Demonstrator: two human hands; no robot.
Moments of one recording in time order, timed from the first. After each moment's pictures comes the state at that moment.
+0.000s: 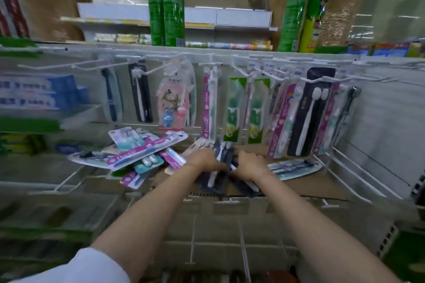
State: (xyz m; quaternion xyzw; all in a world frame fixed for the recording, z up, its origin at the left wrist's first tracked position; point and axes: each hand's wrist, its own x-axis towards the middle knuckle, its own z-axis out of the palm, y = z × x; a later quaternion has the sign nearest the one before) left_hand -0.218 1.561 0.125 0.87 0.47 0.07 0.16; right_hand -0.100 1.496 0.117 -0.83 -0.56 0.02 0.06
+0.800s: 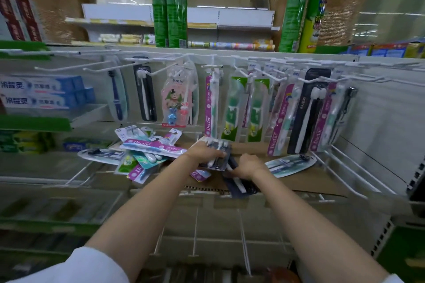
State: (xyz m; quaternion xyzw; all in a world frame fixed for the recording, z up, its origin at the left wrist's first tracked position) left_hand -0.242 1.542 0.144 0.71 0.44 0.23 0.50; right_hand -0.113 1.480 0.124 -0.83 -0.52 0.15 0.11
